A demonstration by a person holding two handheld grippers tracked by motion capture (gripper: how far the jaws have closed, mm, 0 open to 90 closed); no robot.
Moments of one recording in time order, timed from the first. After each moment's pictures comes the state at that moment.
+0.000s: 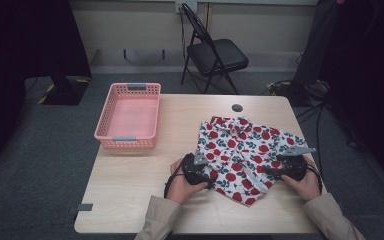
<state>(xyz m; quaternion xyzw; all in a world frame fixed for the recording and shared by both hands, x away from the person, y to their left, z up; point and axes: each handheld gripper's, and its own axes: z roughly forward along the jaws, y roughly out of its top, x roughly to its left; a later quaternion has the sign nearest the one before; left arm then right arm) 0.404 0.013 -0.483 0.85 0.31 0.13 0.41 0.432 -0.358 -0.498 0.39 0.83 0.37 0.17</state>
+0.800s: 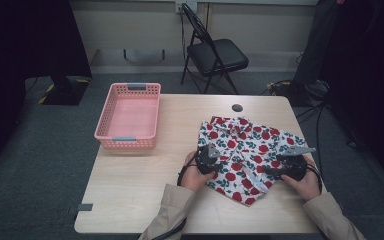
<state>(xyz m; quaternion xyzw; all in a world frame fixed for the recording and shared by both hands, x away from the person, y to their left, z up) 0.434 -0.019 -0.490 0.87 0.28 0.14 0.38 0.432 -0.357 -0.498 0.39 0.83 0.37 0.17</state>
